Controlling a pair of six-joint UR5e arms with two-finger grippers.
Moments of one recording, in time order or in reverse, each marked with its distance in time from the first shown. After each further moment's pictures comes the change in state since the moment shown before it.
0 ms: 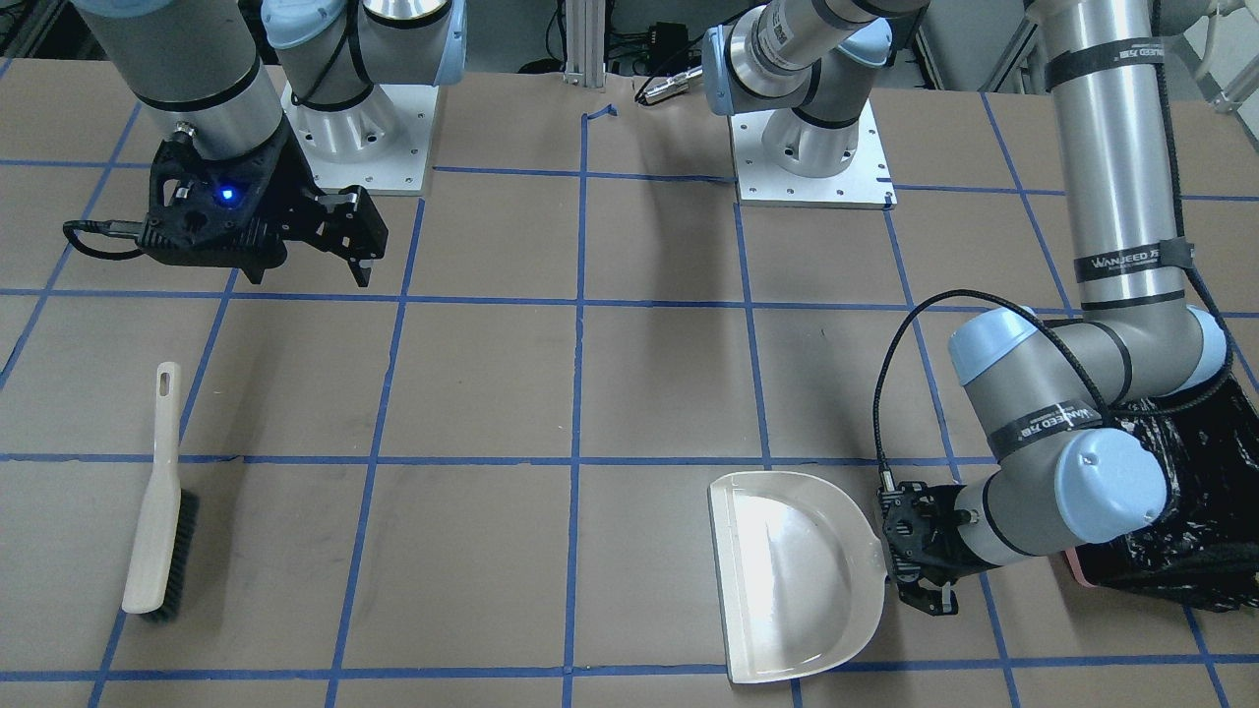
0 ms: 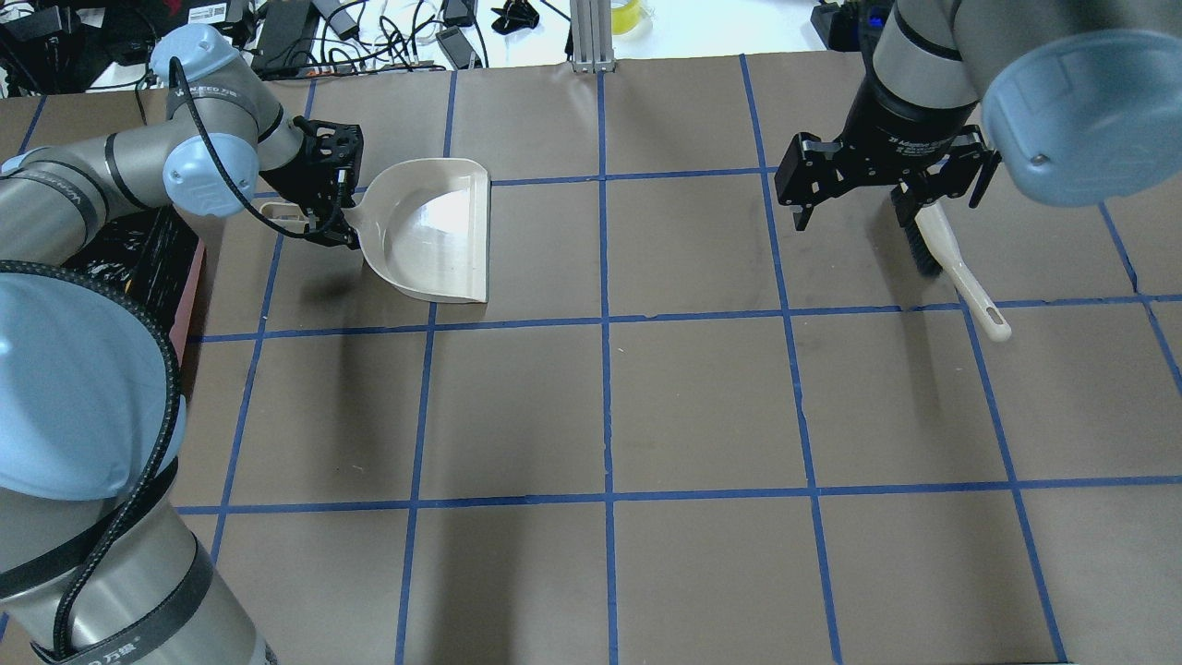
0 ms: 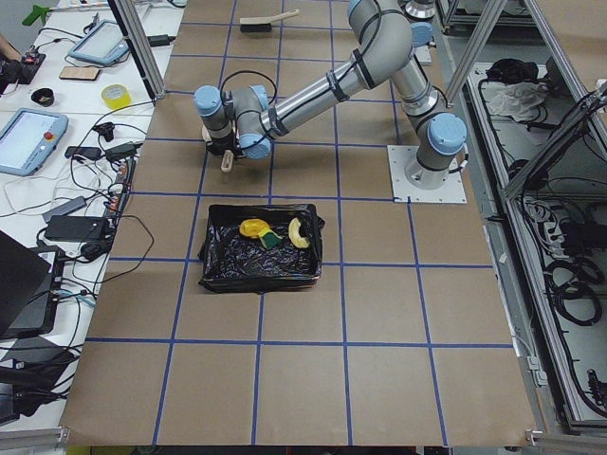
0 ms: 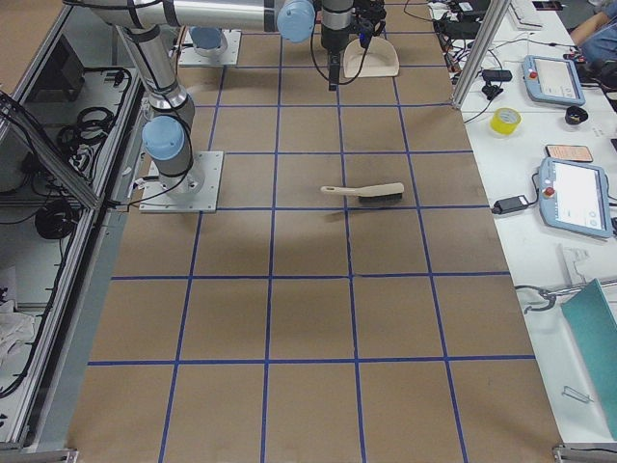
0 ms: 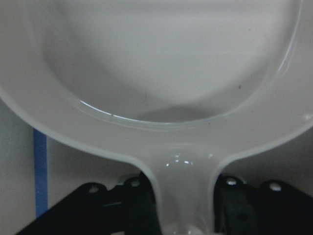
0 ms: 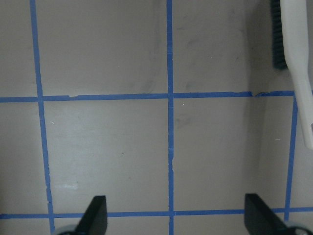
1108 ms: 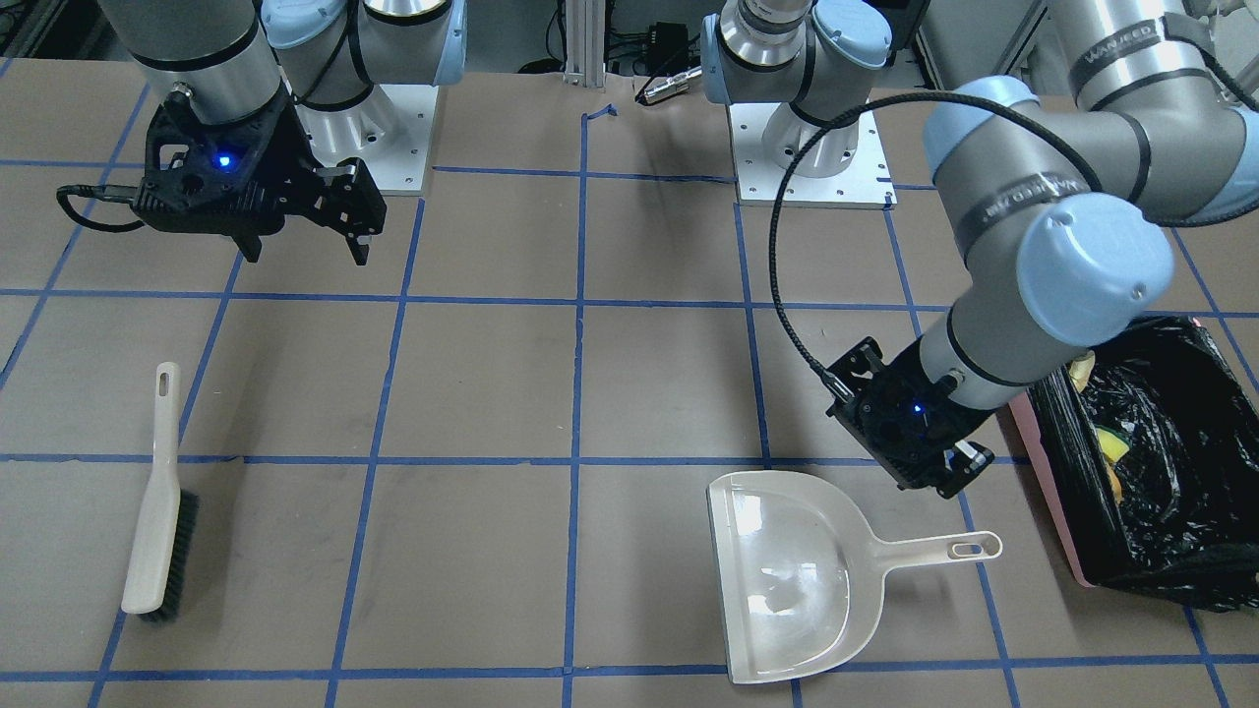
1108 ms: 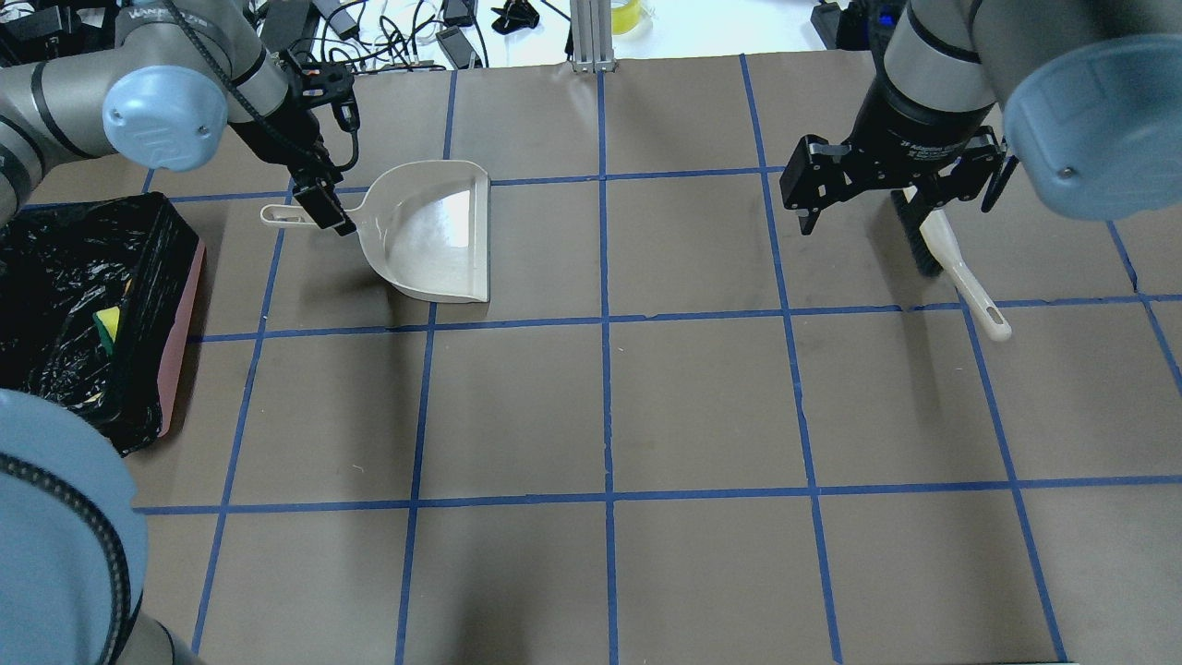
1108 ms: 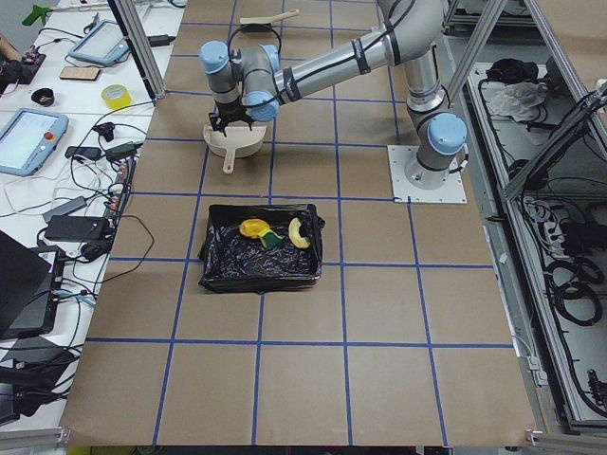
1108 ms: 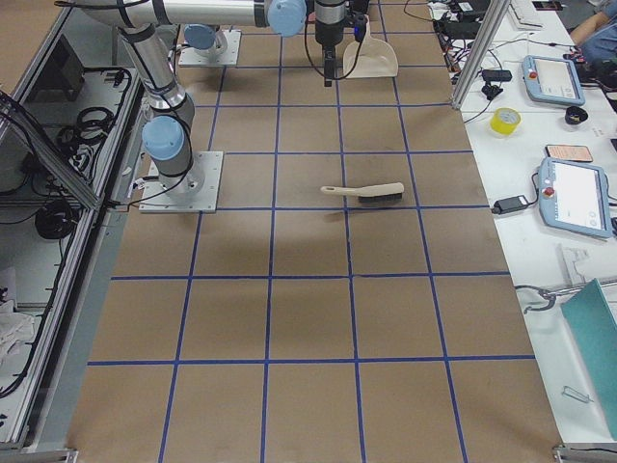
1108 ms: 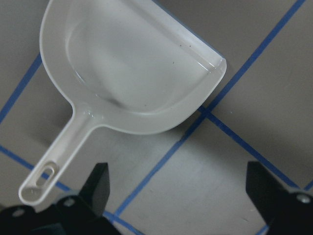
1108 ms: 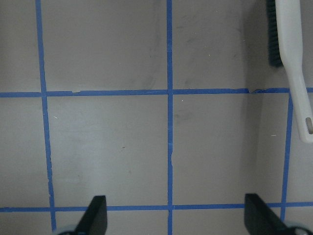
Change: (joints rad) left arm -0.161 0.317 0.012 -0.281 0.142 -0.856; right arm 0.002 -0.041 0.009 0.014 -0.001 -0.002
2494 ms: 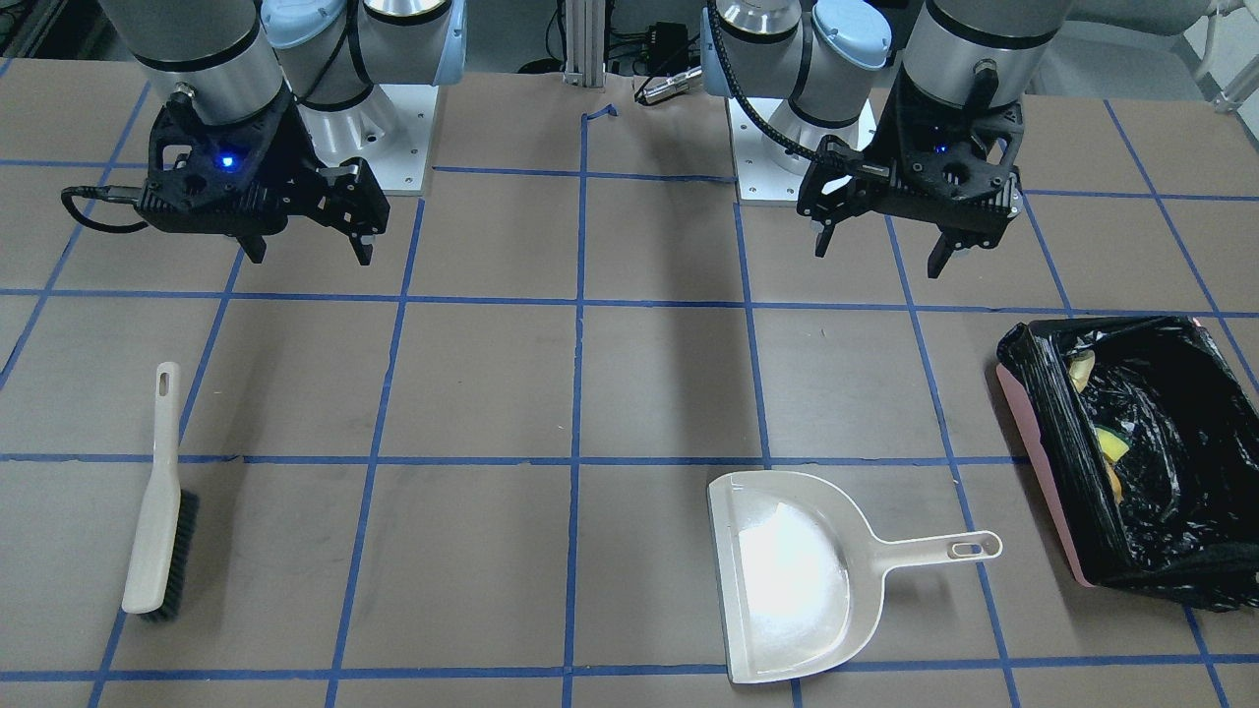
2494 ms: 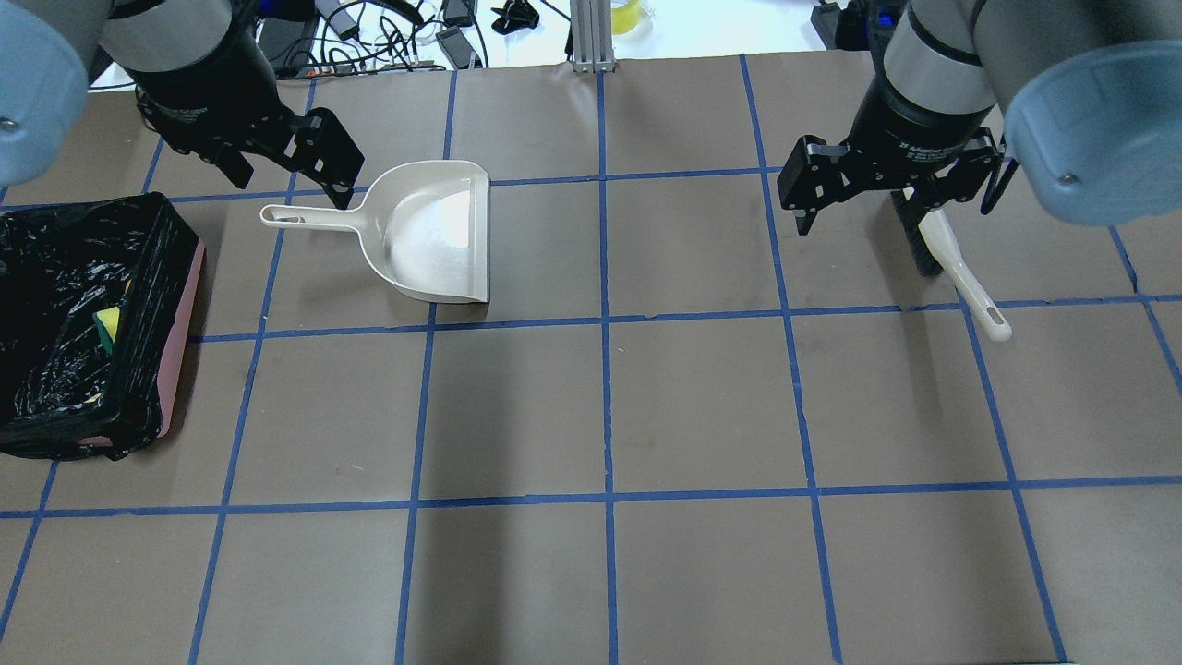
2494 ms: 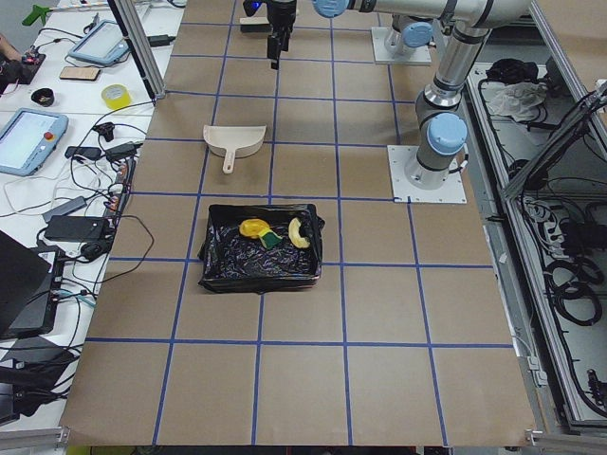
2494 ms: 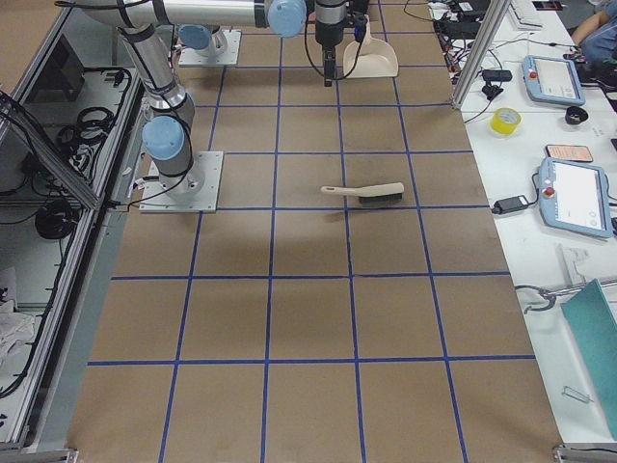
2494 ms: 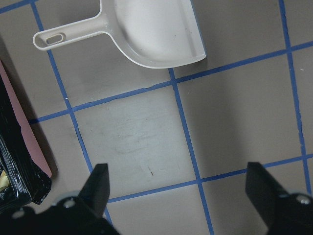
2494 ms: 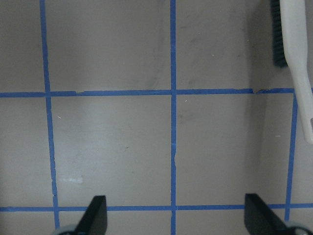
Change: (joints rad) left arm -0.062 0.292 -0.021 -0.180 0.060 -0.629; right arm 0.000 0.000 0.004 -0.005 0.012 0.000
